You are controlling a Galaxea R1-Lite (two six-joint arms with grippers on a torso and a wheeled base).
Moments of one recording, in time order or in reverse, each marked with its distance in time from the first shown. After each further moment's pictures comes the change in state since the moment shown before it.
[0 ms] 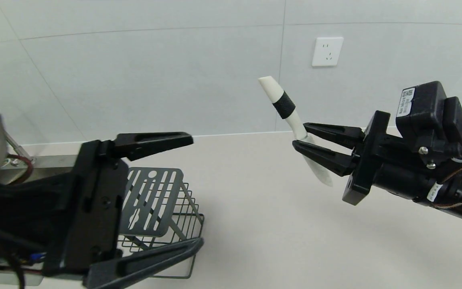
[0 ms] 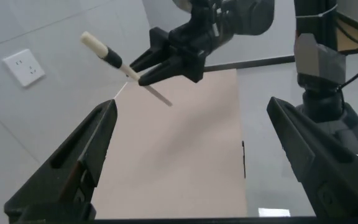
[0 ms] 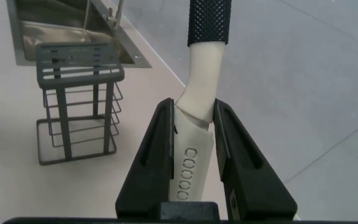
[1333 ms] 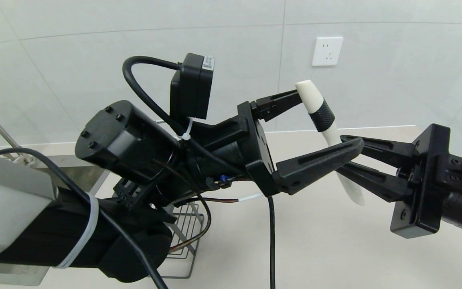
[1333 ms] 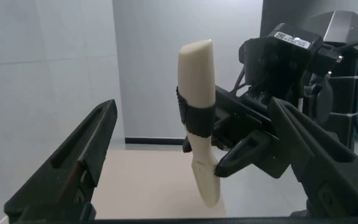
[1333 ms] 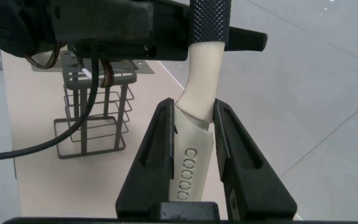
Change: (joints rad) left arm -0.266 0.565 -0.435 -0.480 0.182 -0.416; right arm 0.018 -0.177 0.153 0.003 -0.010 0.002
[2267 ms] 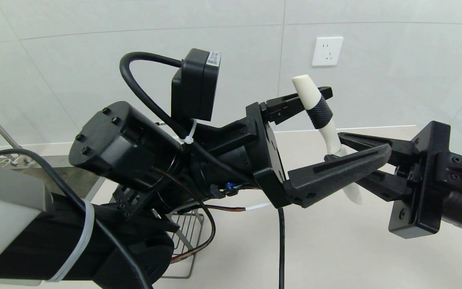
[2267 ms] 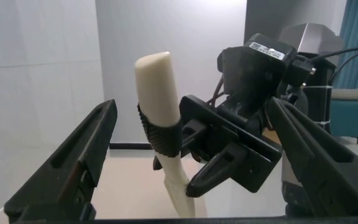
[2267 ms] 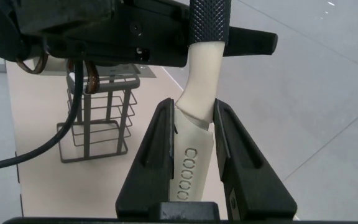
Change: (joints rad) left arm -0.049 -0.013 0.005 0.001 0.016 -0.020; right arm 0.024 0.003 -0.014 -0.002 -0.013 0.000
